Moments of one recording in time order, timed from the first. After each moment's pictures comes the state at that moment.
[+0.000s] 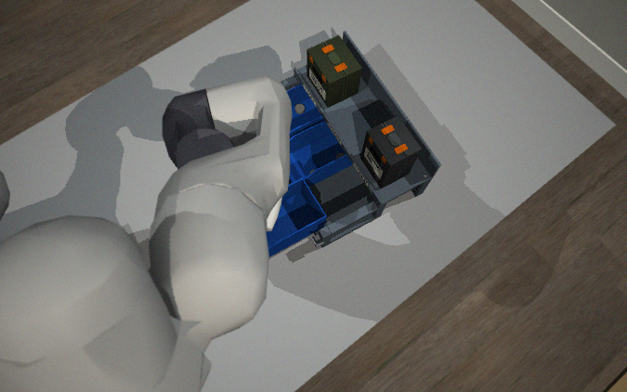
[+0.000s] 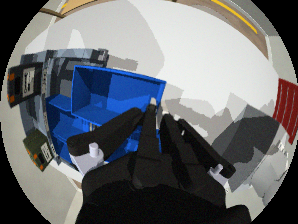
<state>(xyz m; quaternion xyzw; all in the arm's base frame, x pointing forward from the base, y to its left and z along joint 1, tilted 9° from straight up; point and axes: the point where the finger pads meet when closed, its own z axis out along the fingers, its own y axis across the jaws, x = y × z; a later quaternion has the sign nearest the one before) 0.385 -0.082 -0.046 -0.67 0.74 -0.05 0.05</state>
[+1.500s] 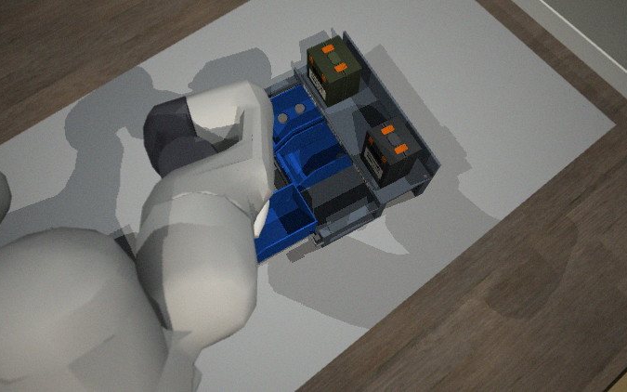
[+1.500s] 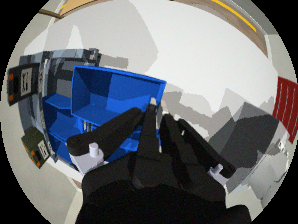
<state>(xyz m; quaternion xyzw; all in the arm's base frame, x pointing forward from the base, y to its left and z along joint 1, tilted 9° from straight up) 0.363 -0.079 -0.049 -0.67 0.74 -0.05 0.05</state>
